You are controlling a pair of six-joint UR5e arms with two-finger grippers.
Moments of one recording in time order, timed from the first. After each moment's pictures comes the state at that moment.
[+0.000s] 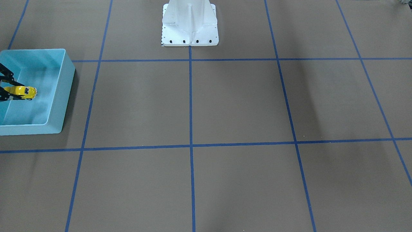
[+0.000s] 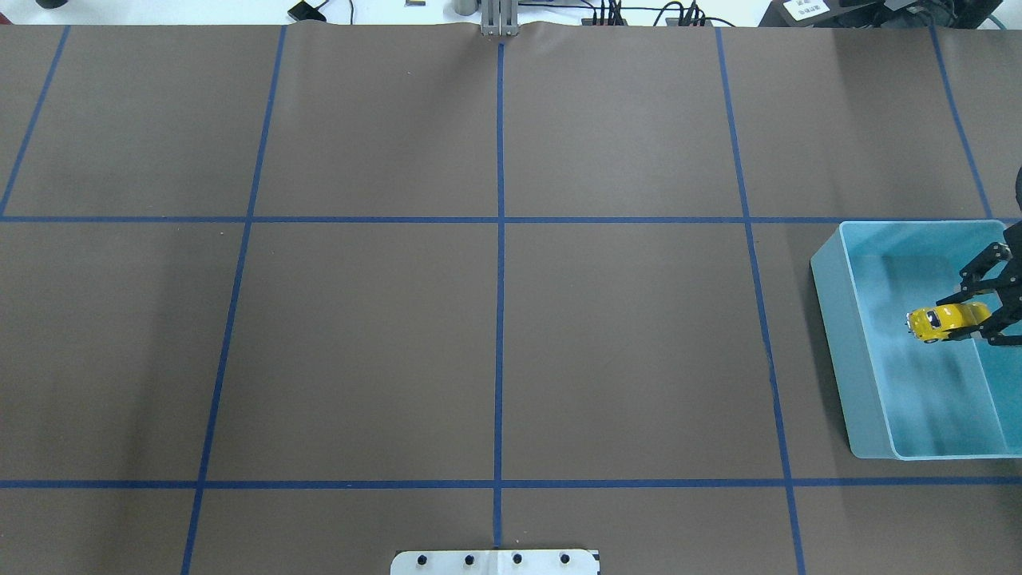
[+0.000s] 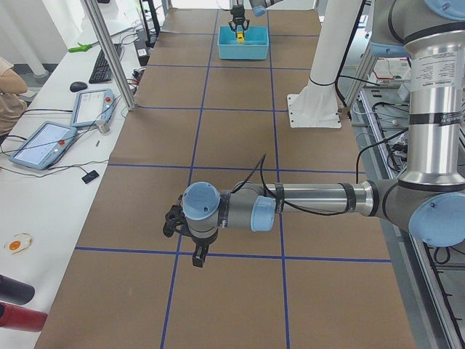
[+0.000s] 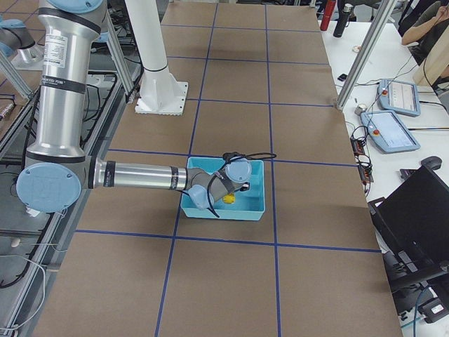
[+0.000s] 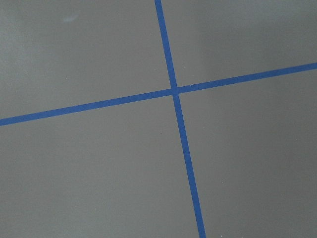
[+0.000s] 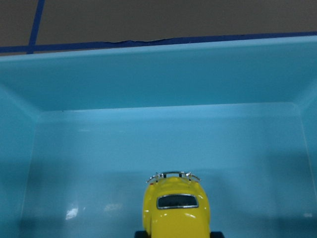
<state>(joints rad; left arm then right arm) -1.60 -1.50 -1.62 -1.67 -2.41 0.15 1.16 -1.72 1.60 -0.90 2.59 -0.89</state>
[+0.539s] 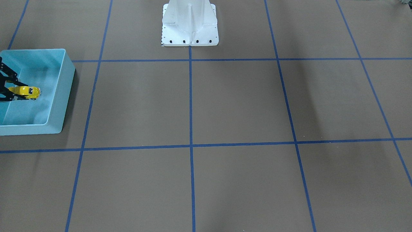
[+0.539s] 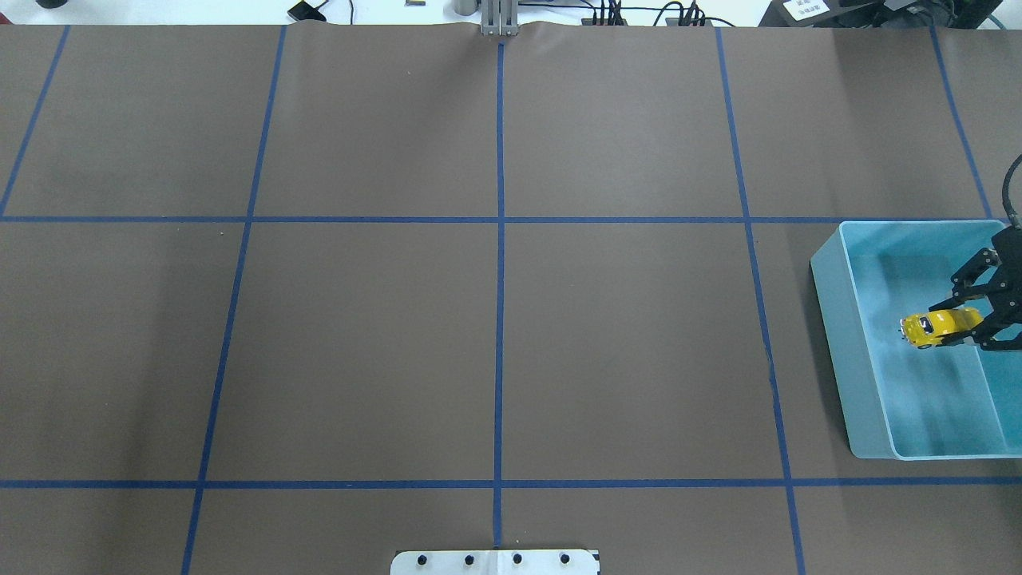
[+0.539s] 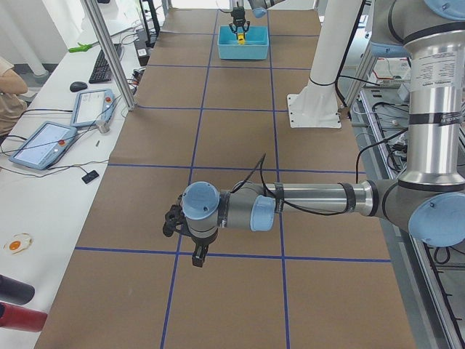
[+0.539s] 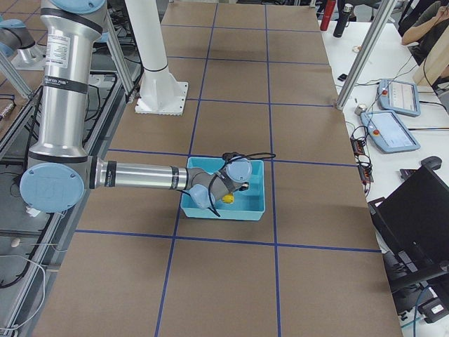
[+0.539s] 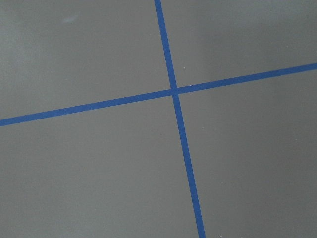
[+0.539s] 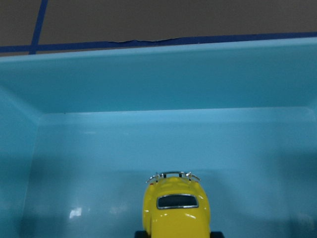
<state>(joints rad) -1.60 -1.50 -1.62 -1.67 -2.41 0.15 1.14 -1.72 1.59 -0.90 2.59 -0.89</state>
